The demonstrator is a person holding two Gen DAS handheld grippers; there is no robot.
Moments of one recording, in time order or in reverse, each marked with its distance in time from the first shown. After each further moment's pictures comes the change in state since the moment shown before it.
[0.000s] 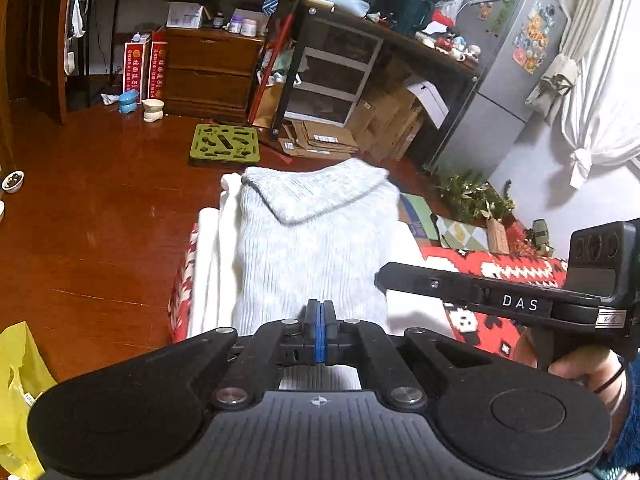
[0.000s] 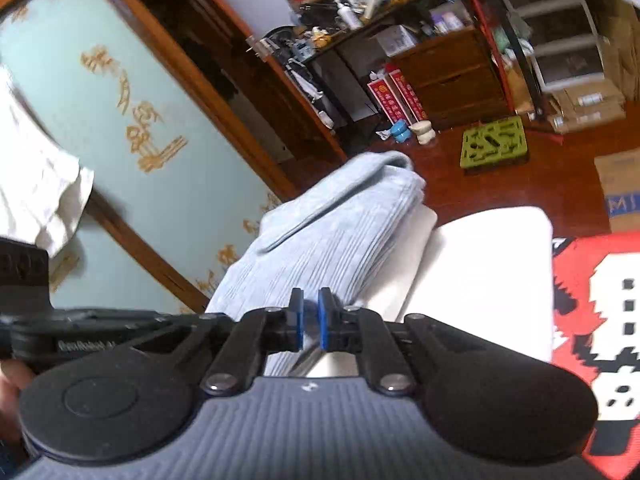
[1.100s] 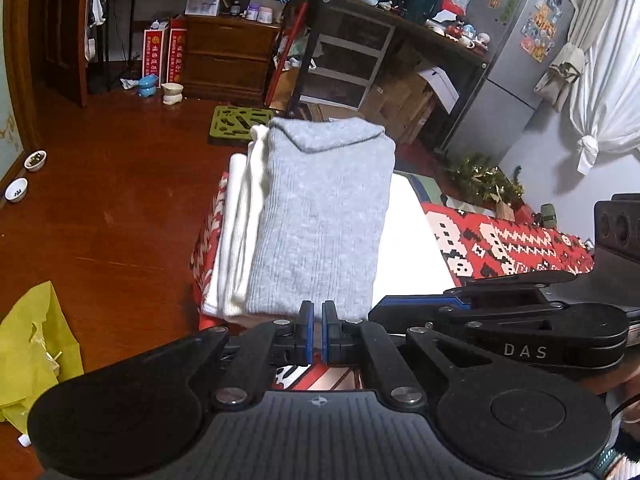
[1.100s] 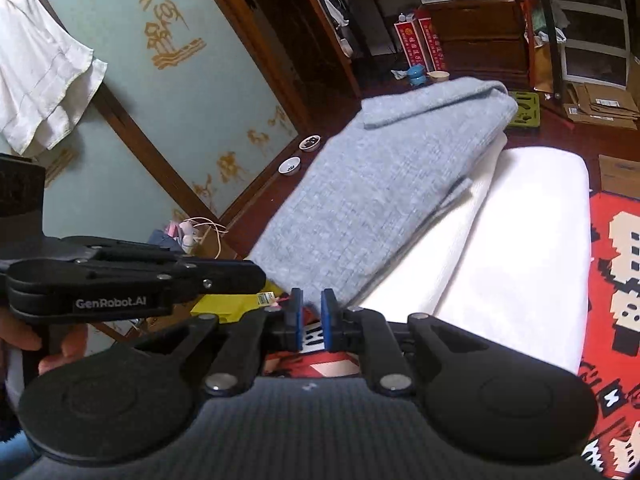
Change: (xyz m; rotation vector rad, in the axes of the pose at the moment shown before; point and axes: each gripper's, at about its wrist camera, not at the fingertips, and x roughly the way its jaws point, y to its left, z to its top) left arm -0.050 -0.002 -0.048 -0.017 0.039 0.050; right arm -0.050 0.098 -0.049 -0.120 0.252 -0.058
